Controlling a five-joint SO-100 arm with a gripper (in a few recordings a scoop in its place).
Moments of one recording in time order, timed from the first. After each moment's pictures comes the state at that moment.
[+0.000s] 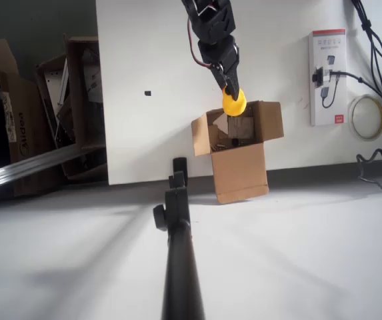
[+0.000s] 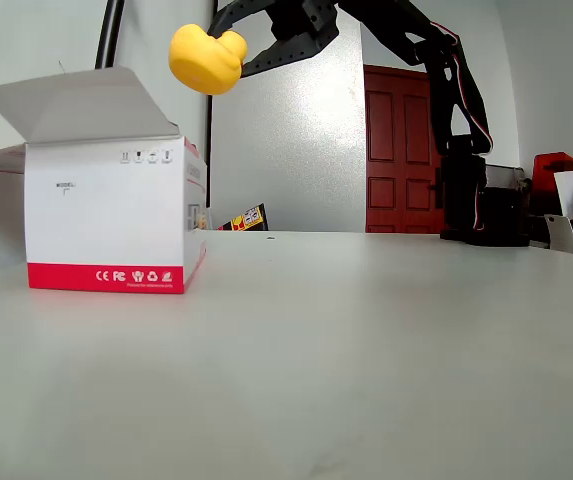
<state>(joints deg) -32.8 71.0 53.9 65.1 -12.0</state>
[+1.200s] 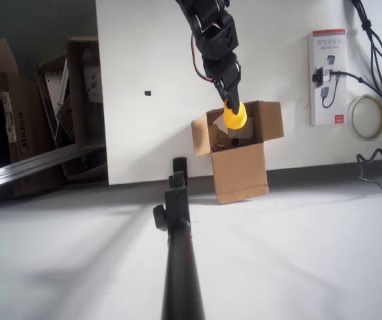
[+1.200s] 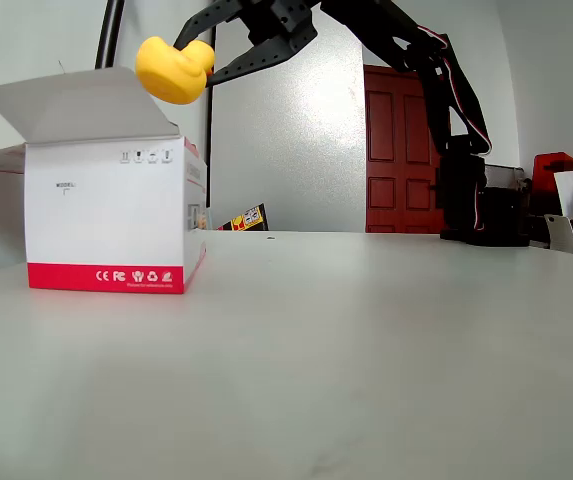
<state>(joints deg) -30.1 59.9 38.6 68.4 -5.6</state>
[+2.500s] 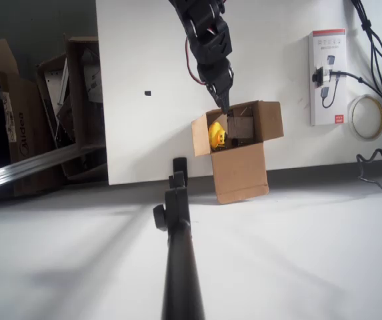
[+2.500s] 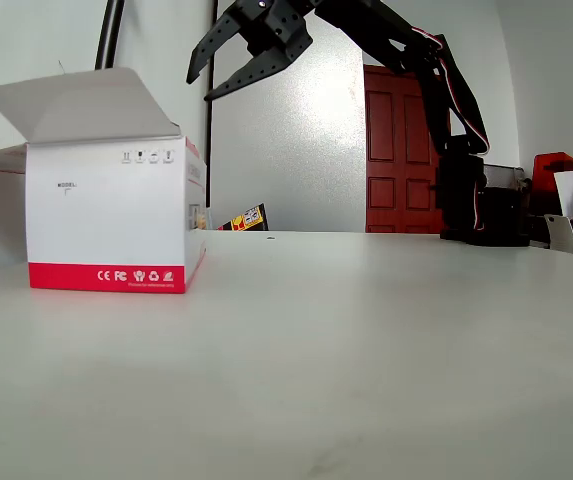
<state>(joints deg) -27.2 61.6 38.6 72.7 -4.9</state>
